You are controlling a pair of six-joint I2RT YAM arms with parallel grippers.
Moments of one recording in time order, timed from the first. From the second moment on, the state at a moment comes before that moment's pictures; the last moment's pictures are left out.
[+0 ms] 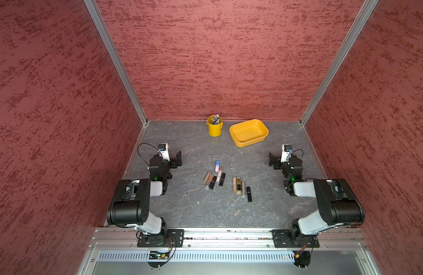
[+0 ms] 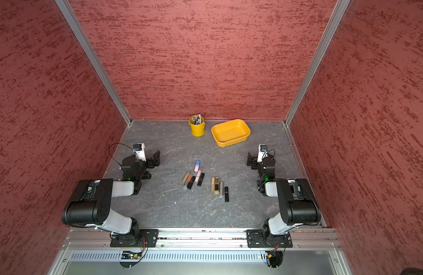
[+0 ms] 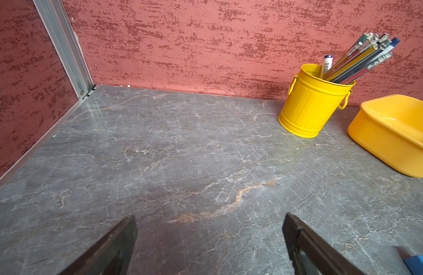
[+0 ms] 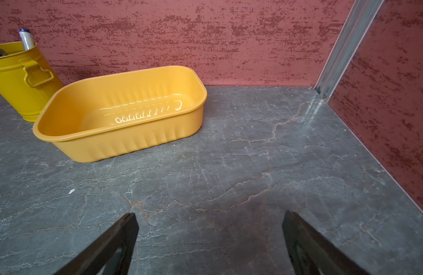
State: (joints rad) left arm 0.07 1.53 0.38 0.89 0.15 -0.09; right arm 0.01 1.54 0.38 0.89 0.00 0.03
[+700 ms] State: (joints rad) left arm 0.08 1.37 0.44 0.67 0.08 -0.12; right arm 0.01 1.49 0.37 0.88 0.12 0.08
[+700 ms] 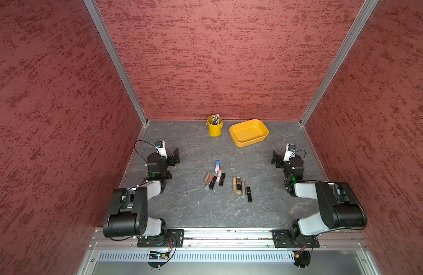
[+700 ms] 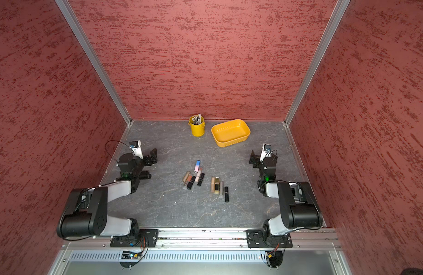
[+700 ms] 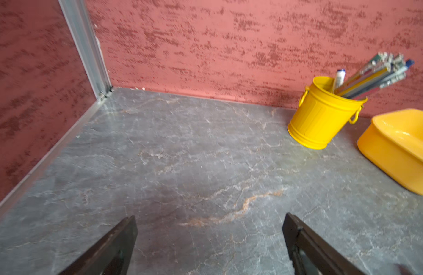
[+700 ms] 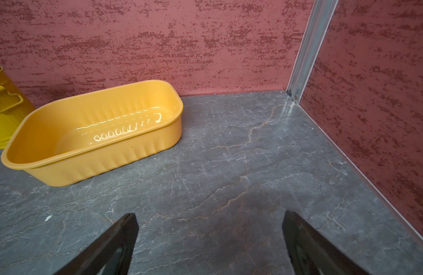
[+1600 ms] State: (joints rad) left arm -0.12 0.93 0.59 0.10 0.18 -0.49; right arm 0.01 1.22 0.95 -0.26 0.01 0.57
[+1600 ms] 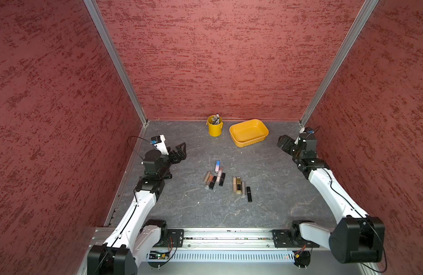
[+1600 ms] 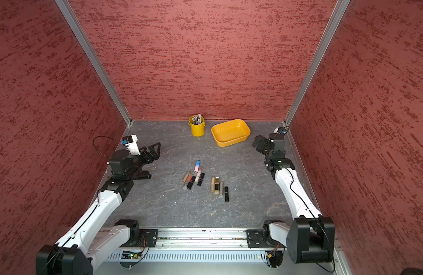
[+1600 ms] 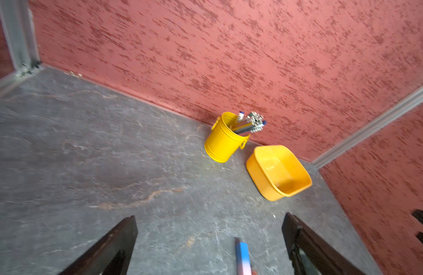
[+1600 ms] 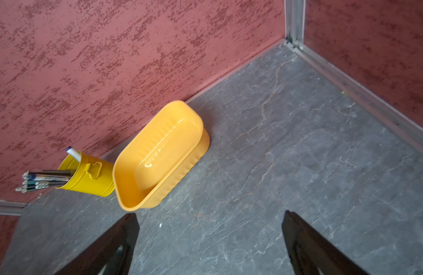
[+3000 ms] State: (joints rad) left arm -0.39 0.81 0.53 -0.18 0.17 -0.63; right arm 0.31 2.21 1.92 -0.88 0.03 1.00
